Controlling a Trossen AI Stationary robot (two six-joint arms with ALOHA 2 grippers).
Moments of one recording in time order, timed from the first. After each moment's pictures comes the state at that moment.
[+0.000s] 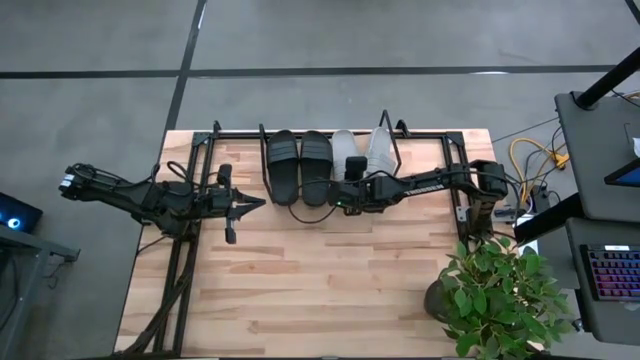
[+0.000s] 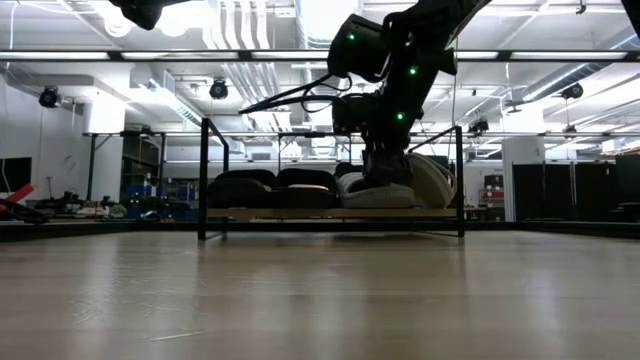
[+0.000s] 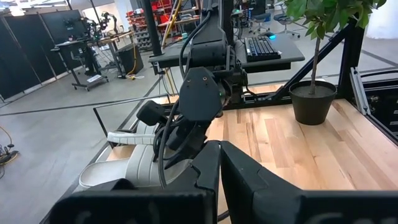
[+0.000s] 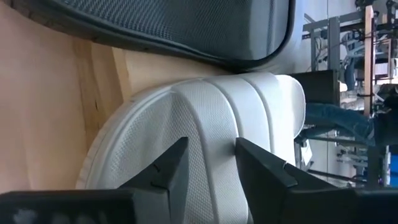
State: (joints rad) left arm -0.26 0.64 0.63 -0.09 -0.42 0.11; right arm -0.07 1.85 1.22 -0.47 0.74 -0.31
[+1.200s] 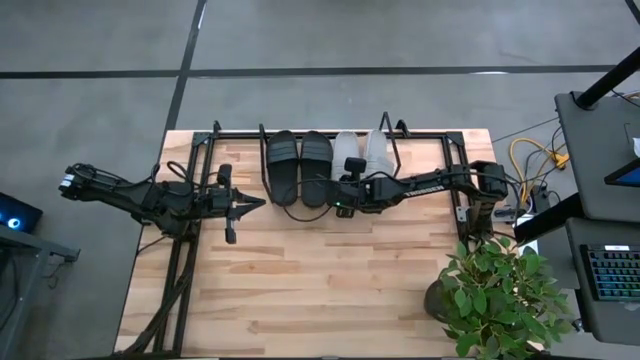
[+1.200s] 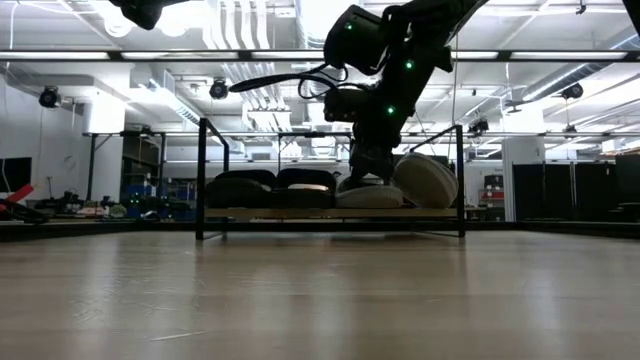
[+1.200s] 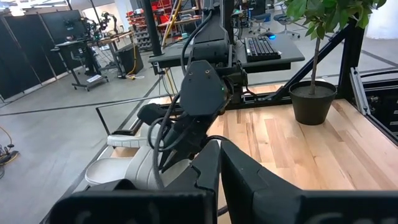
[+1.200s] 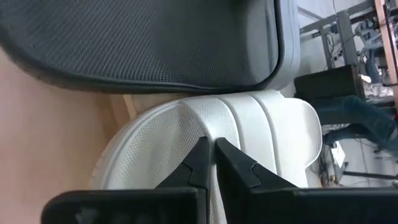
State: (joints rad) left arm -0.26 0.64 0.63 -0.09 -0.42 0.11; right arm -0.05 1.85 1.23 -0.41 0.67 -0.19
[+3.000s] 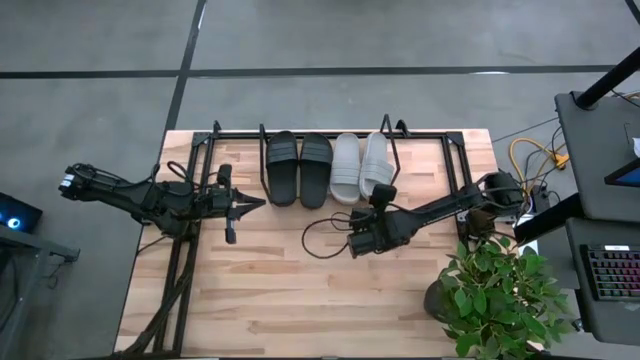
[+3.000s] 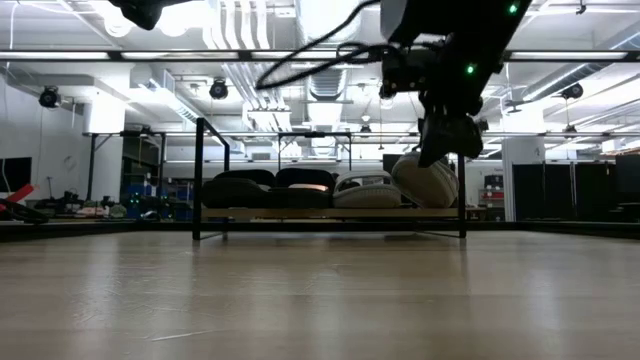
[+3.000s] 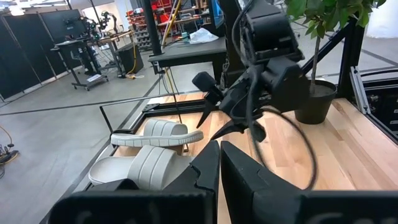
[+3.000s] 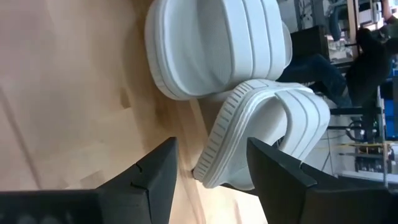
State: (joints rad) left arm -0.26 0.64 0.63 -0.10 -0.42 0.11; right arm 0.24 1.79 1.23 -1.01 0.88 0.40
